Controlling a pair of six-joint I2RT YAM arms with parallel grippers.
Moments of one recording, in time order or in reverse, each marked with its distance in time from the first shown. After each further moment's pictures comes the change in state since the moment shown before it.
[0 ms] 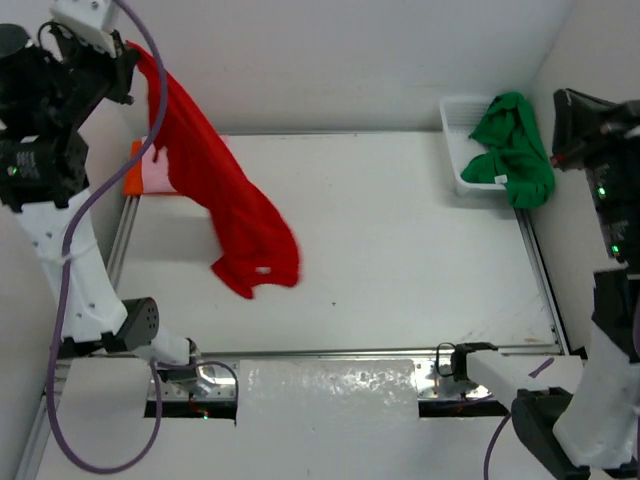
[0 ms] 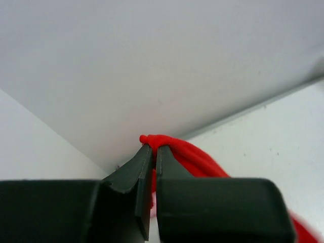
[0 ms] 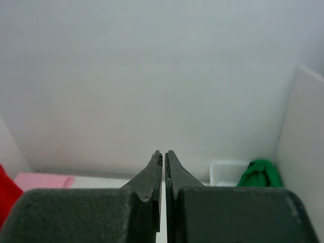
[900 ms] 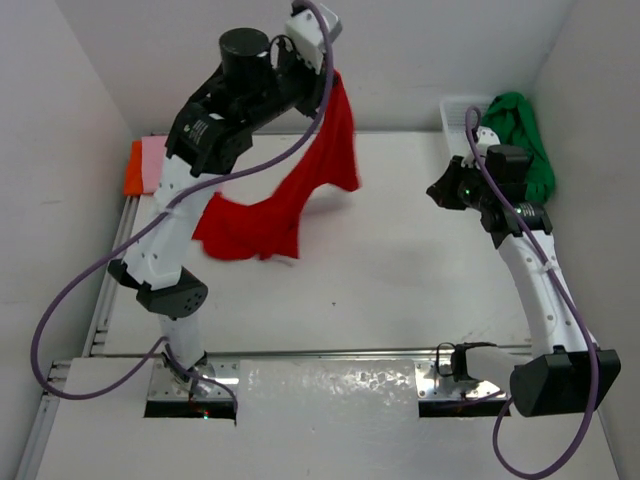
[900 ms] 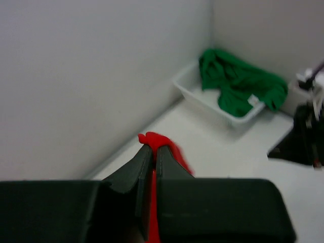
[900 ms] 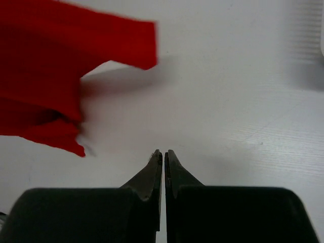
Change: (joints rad) left arm -0.774 0.291 0.124 0.080 -0.291 -0.138; right arm 0.004 0.102 -0.848 0.152 -0.226 0.162
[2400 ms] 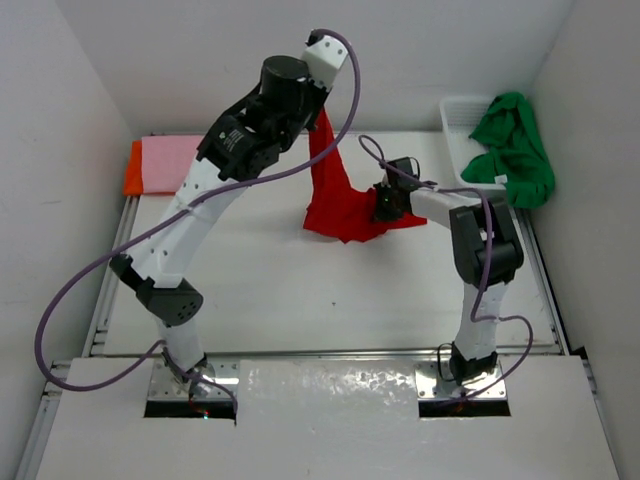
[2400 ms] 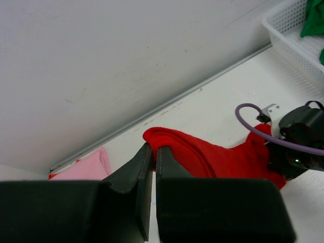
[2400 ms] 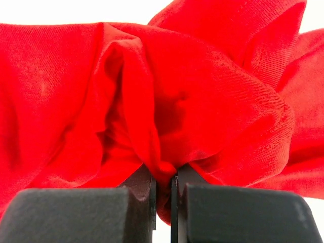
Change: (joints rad) left arm -0.097 -0.039 -0.220 0.087 -0.526 0.076; right arm 0.245 0.856 0.148 0.277 0.206 0.045
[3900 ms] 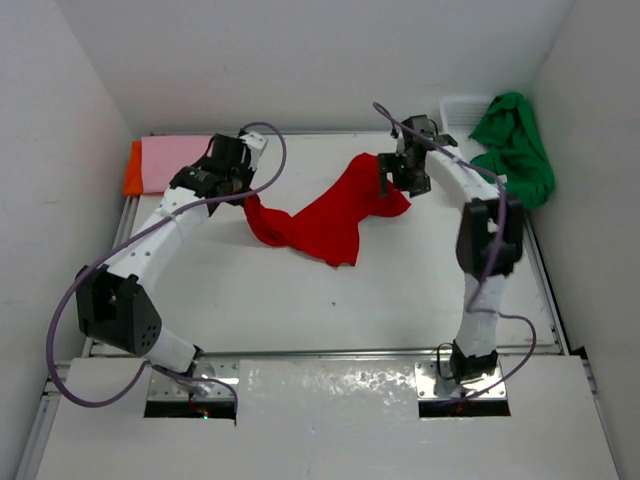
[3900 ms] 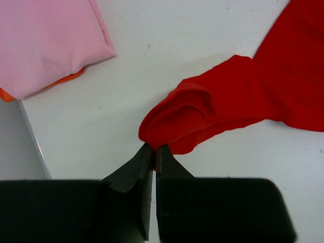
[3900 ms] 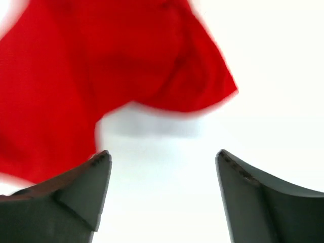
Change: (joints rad) left arm 0.399 -0.312 -0.982 0.069 0.216 -0.076; right arm -0.098 0.143 0.529 -0.564 0.003 -0.173
